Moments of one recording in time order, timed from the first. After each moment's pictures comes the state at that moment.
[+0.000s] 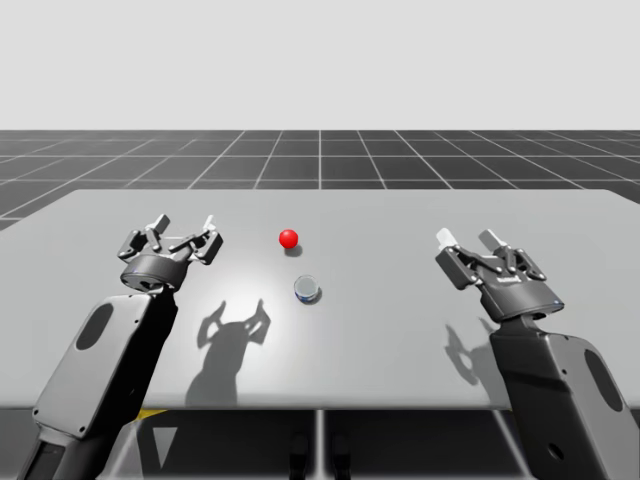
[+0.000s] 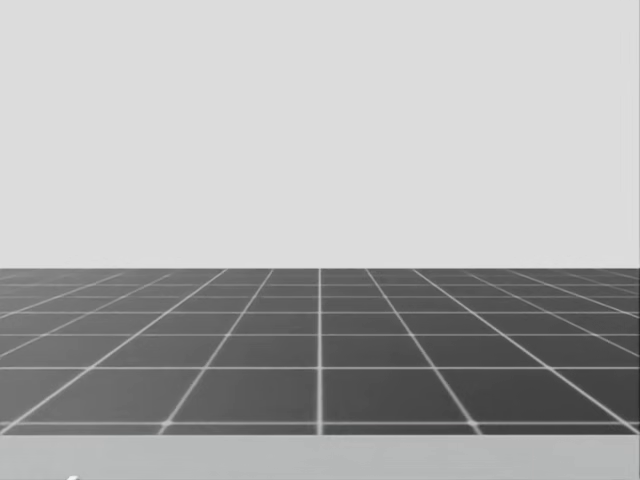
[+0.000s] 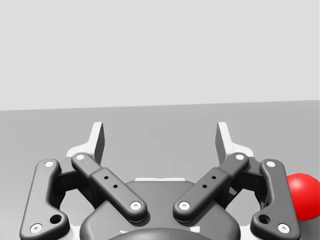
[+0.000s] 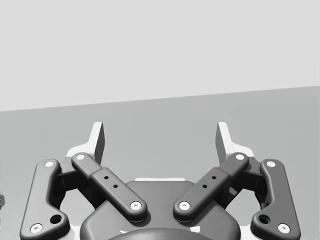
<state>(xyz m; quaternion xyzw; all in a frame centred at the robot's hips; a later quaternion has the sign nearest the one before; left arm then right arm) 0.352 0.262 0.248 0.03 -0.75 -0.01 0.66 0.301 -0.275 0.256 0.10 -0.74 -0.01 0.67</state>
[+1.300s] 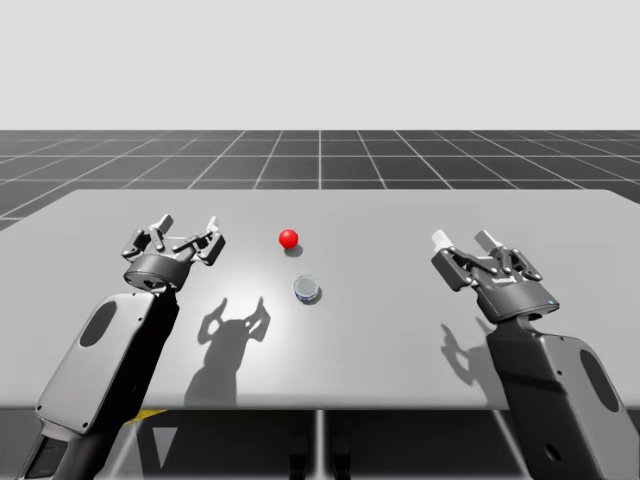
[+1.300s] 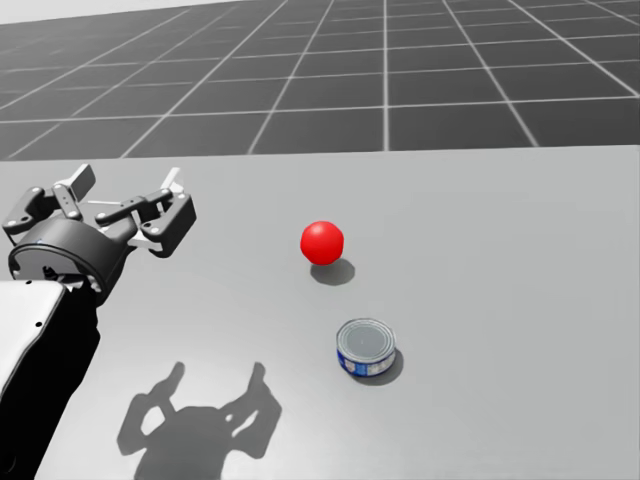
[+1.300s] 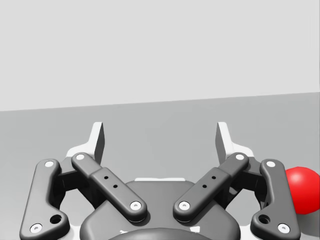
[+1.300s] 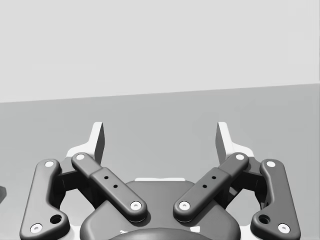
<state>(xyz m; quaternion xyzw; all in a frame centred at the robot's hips) 0.355 0.262 0.245 0.03 -0.74 -0.02 0.67 0.301 -0.270 0.256 0.09 -0.73 0.00 0.67</state>
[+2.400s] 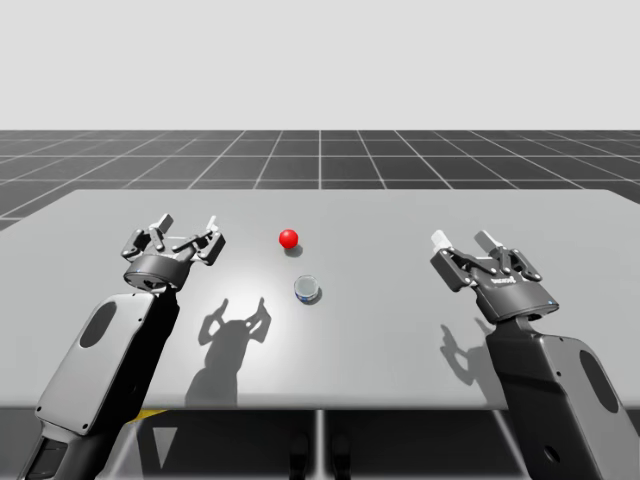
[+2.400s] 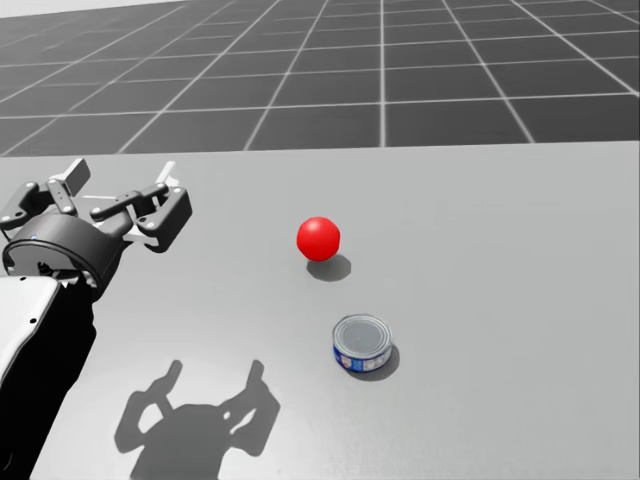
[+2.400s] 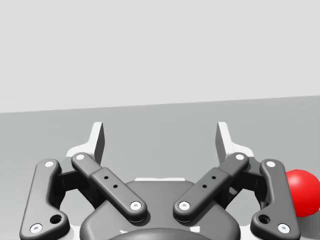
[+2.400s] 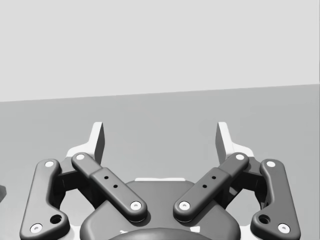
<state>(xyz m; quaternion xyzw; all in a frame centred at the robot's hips) 0.354 0.261 0.246 0.03 -0.75 -0.02 0.67 0.300 -0.268 0.256 0.09 -0.73 0.00 0.67</state>
